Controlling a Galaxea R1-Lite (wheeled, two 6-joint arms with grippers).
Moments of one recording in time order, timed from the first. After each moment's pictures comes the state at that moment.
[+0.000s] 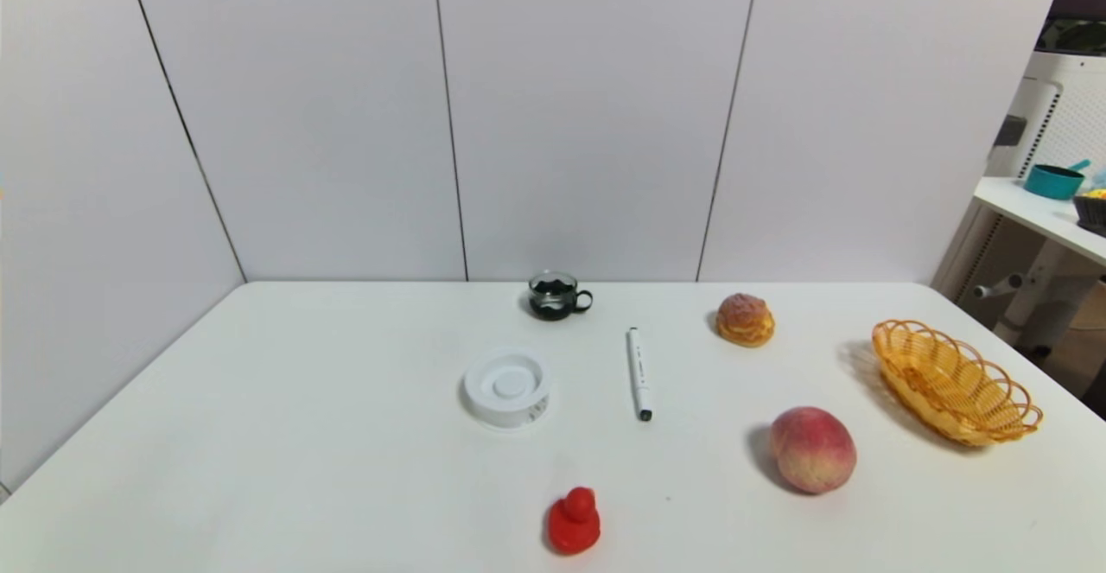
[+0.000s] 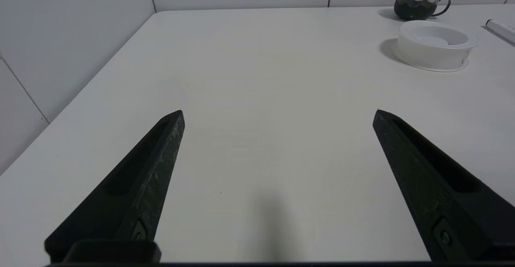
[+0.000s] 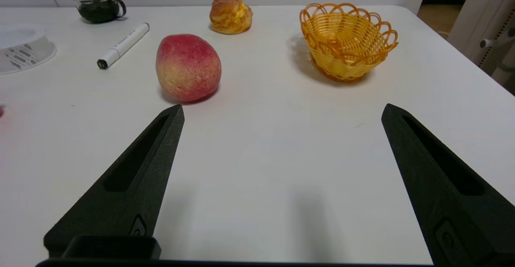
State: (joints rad) left arm -0.01 0.00 0.00 0.00 0.00 -0.01; right arm 0.00 0.06 -0.03 0.01 0.00 0.00
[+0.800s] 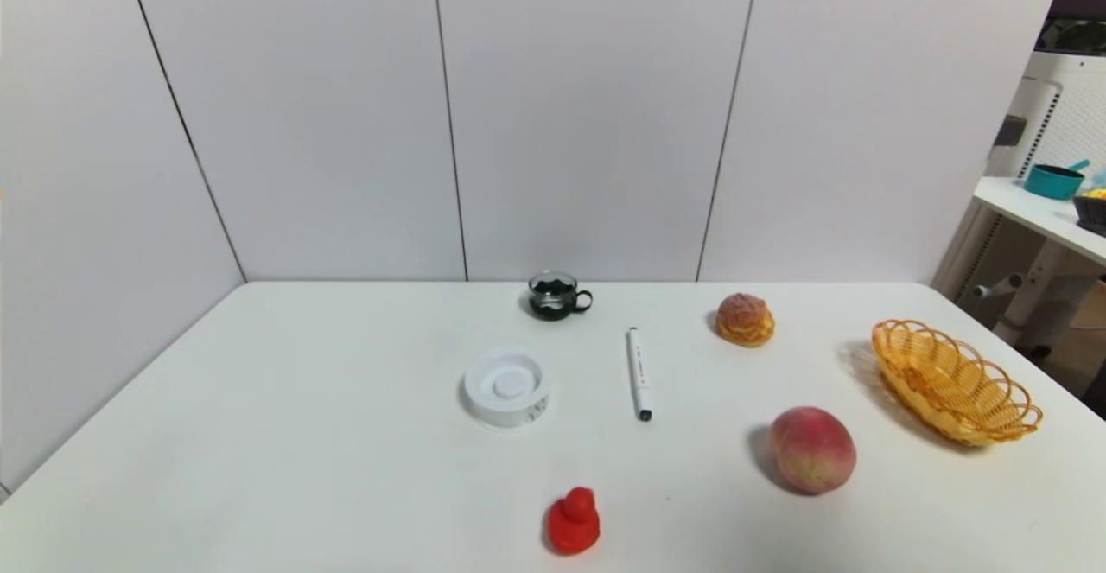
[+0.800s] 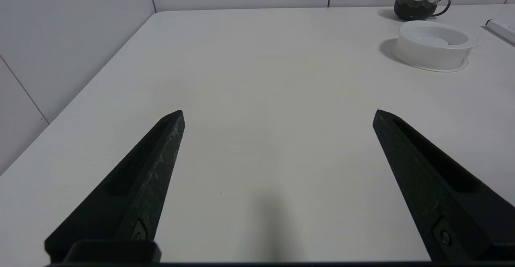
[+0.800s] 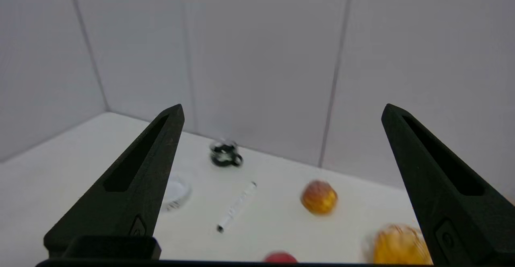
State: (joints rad) left arm -0.01 0.00 0.00 0.00 0.00 -0.01; right arm 0.36 0.89 -1.06 0.01 0.04 -0.01
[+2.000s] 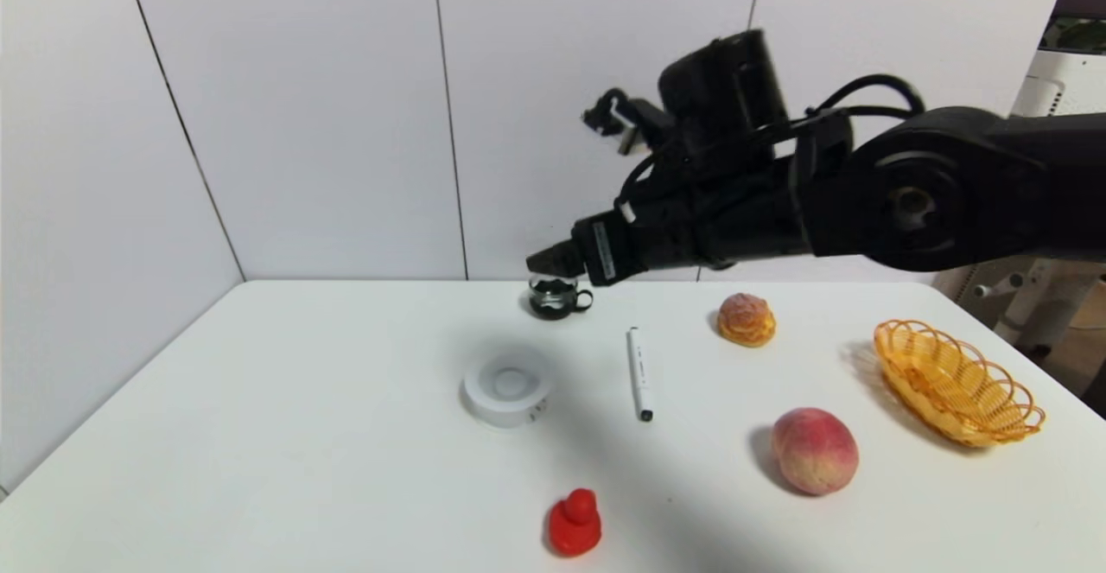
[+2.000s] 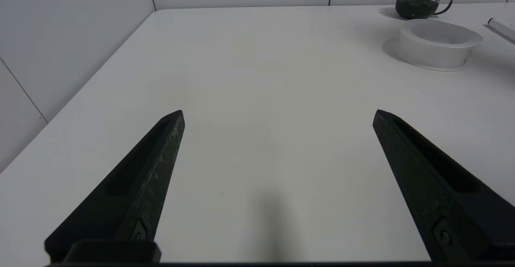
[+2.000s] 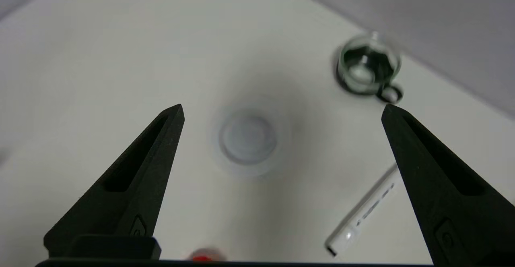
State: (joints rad) left arm -0.01 0.00 0.00 0.00 0.00 -0.01; right arm 0.68 1.93 -1.62 0.21 0.04 0.06
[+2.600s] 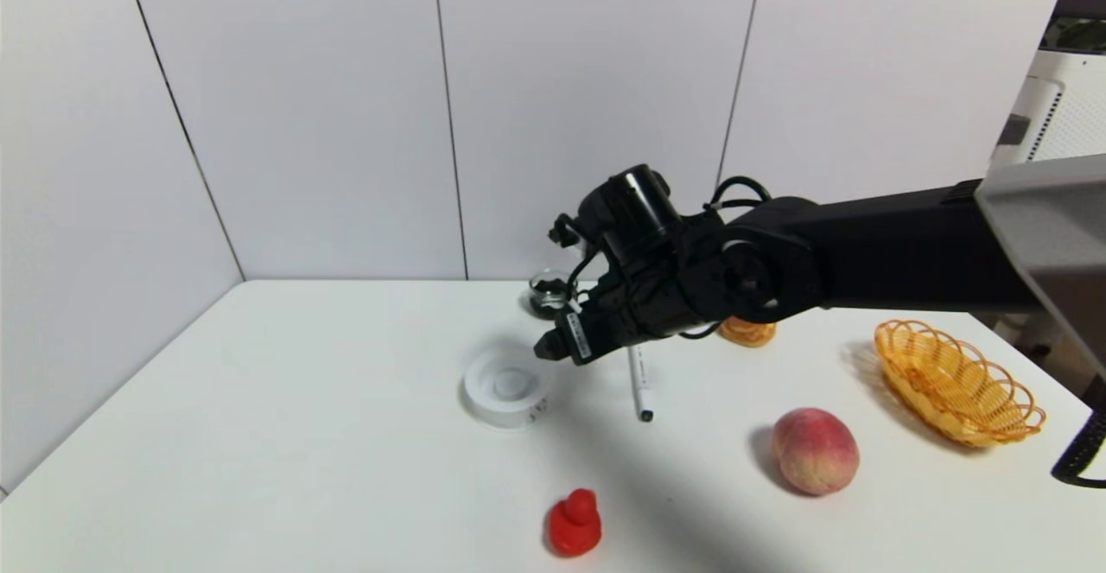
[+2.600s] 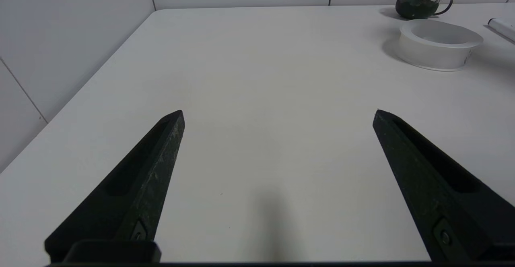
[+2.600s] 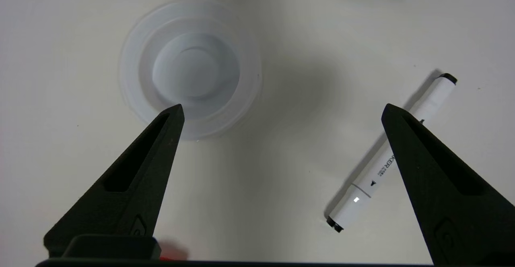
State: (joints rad) left arm -0.01 0.00 0.00 0.00 0.00 -0.01; right arm 0.69 2.12 -1.63 0.30 -0.05 0.08
